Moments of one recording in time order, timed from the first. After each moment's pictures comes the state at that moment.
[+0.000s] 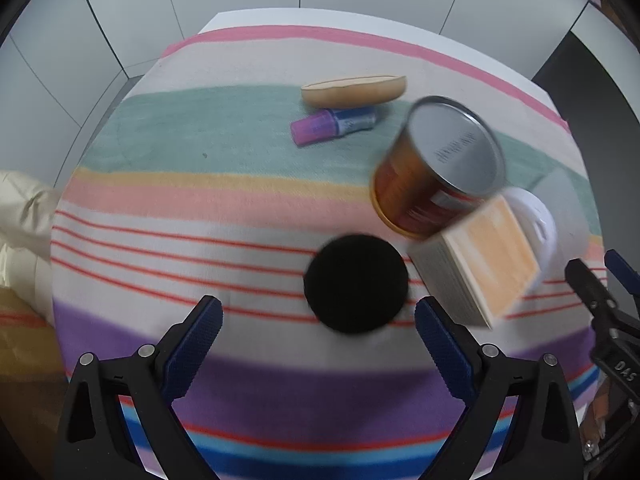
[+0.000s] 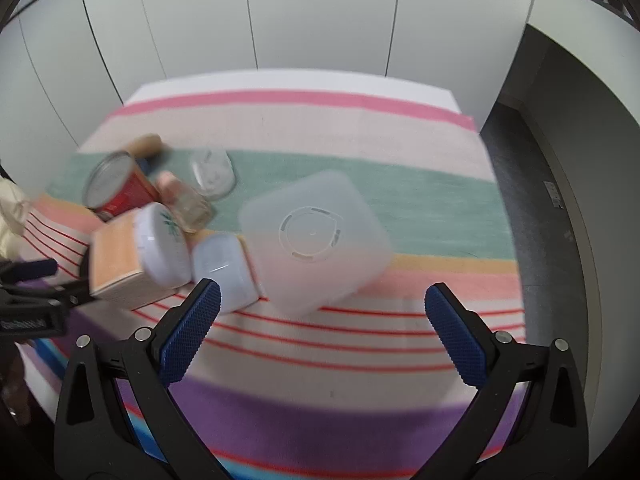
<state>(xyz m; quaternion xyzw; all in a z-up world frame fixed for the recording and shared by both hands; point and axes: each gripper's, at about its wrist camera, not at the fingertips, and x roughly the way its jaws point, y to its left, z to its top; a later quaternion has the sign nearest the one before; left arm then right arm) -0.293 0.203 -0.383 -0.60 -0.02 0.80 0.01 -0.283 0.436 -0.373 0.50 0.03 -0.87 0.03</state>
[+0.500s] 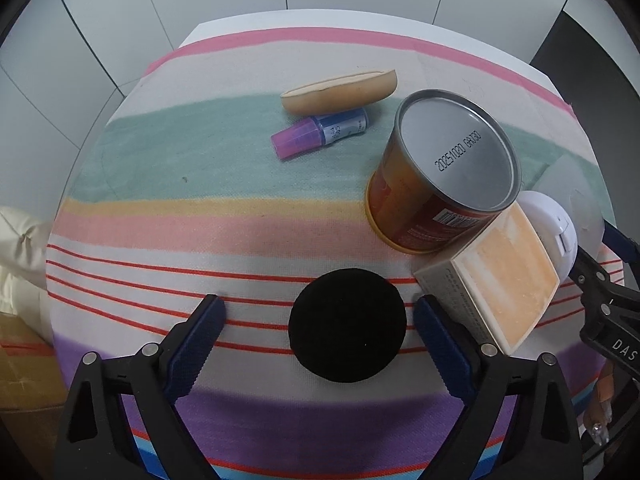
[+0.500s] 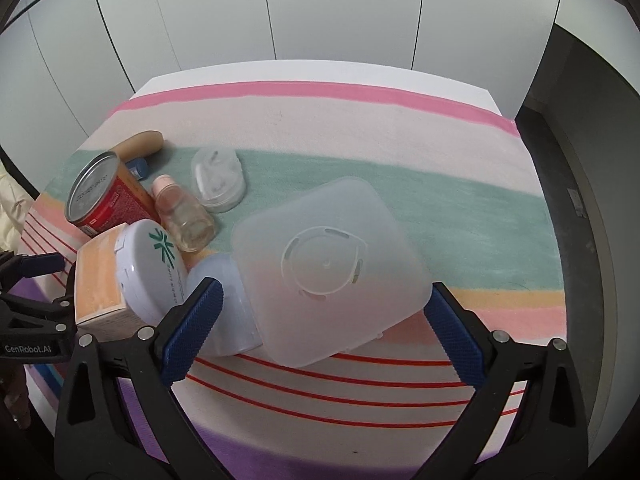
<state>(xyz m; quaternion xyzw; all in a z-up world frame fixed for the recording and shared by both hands) -0.299 0.222 -0.391 -0.60 0.02 0.80 0.02 -0.304 0.431 -0.391 0.50 0.02 -0.87 0.07</state>
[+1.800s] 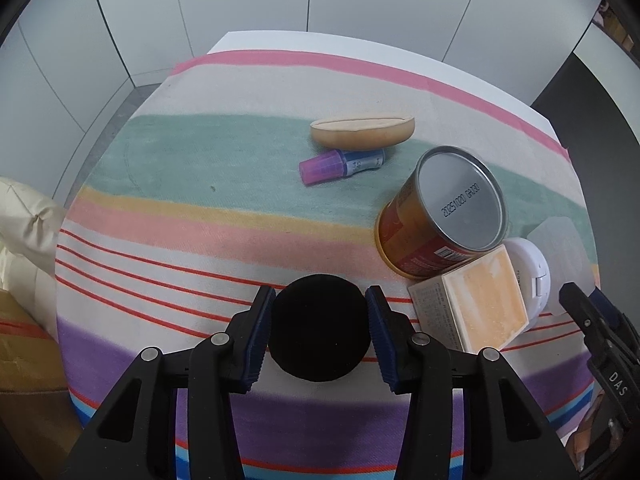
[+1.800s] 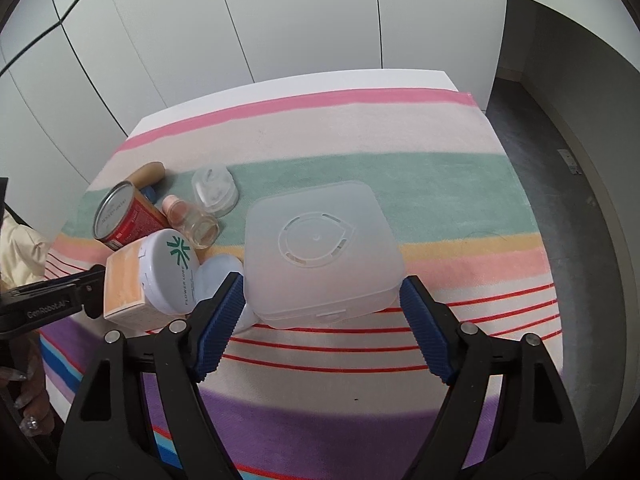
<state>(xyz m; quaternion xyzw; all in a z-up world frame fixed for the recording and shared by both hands) -0.303 0.193 -0.369 -0.57 -0.04 0.82 0.01 -0.271 0.451 -0.372 0.48 -0.06 -0.87 0.04</state>
